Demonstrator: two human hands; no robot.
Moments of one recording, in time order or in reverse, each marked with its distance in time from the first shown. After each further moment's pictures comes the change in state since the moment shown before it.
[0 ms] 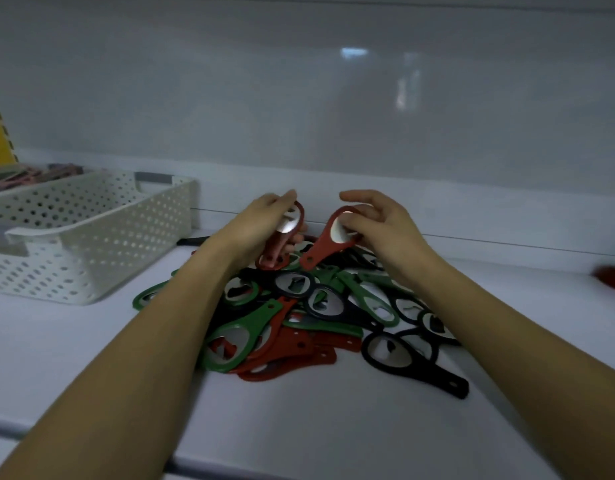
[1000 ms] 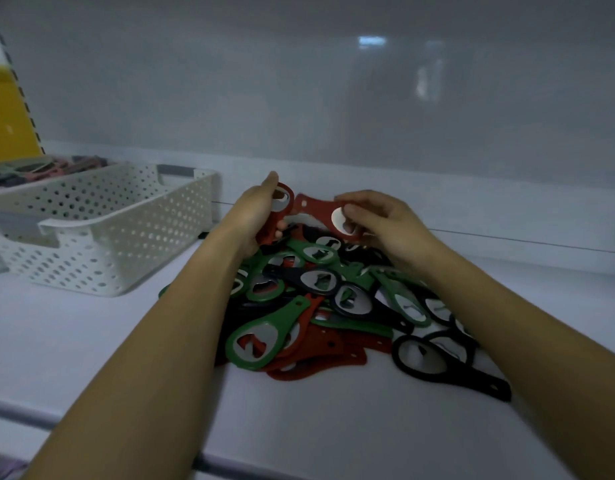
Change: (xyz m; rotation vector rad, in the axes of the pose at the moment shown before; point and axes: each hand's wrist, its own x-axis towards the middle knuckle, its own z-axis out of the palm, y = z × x) left_hand 0.018 -0.009 -0.033 -0.120 0.238 -0.089; right_hand 0.016 0.006 0.019 -0.071 -0.110 0.068
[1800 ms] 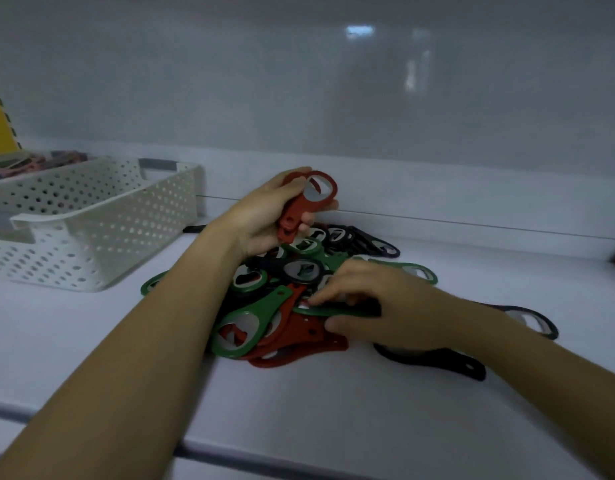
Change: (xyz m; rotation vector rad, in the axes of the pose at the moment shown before) left_hand -0.025 0.004 0.029 -0.289 -0.421 -0.008; right_hand -0.084 -0.005 -0.006 -0.820 -0.500 -0.255
